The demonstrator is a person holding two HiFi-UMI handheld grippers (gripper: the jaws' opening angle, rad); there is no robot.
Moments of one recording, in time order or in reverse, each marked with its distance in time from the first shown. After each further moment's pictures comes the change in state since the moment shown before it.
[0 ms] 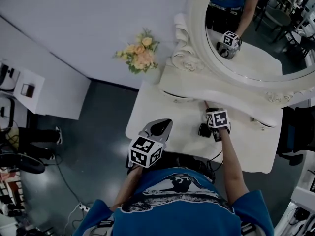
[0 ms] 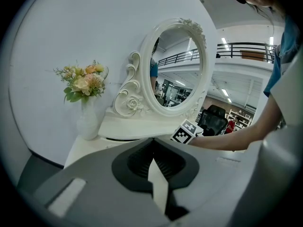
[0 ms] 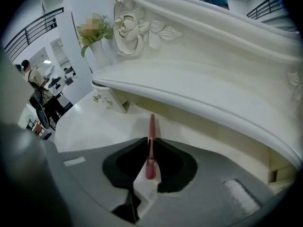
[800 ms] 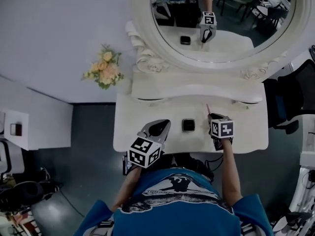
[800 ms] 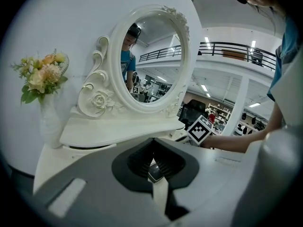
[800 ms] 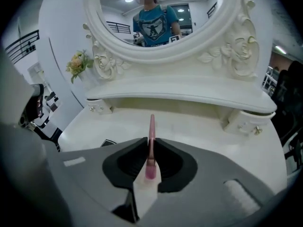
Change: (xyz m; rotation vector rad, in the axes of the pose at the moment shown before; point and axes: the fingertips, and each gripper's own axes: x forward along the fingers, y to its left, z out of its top) left arm 0.048 -0.059 0.001 0.103 0.059 -0.228; right arm -0.106 -0.051 -0.077 0.307 -0.126 -0.124
